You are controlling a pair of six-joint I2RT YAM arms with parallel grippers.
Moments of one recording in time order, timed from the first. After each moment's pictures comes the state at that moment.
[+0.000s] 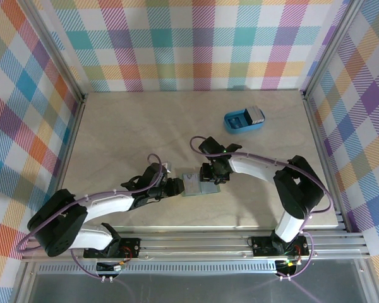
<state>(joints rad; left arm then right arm) -0.73 1.33 0.47 0.08 0.16 -0.86 0.75 1.72 1.10 -0.69 -0.07 0.70</state>
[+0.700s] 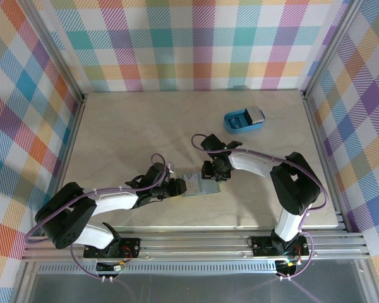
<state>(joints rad) -0.73 1.40 0.47 0.14 0.18 -0.86 0.71 1.76 1.13 -0.69 -0.08 0.66</state>
